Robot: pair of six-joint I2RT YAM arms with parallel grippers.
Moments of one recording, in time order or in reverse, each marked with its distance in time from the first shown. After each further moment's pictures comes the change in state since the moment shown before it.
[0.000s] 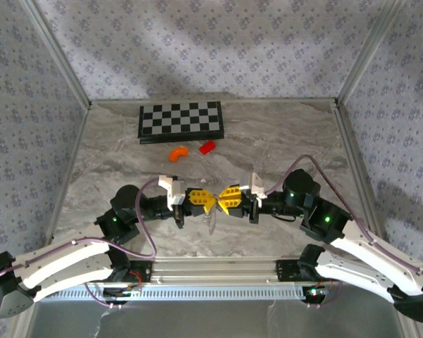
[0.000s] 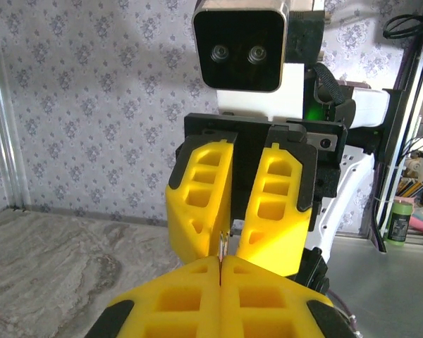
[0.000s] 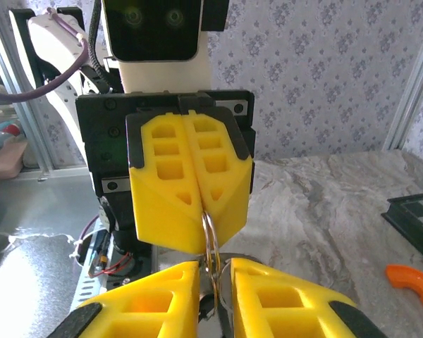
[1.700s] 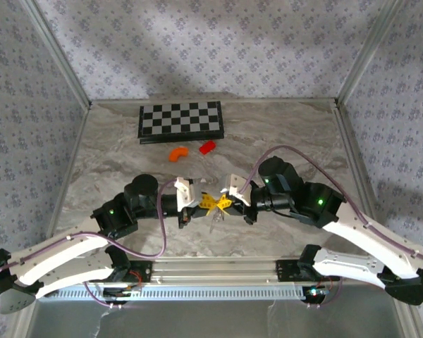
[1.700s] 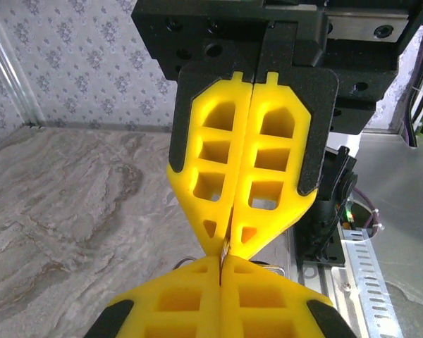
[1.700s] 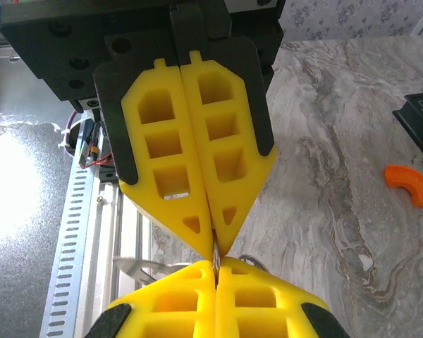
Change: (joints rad) left arm -0.005 0.057 0.177 -0.485 -0.042 0.240; right arm 0.049 0.209 0.290 -0.517 0.103 -0.212
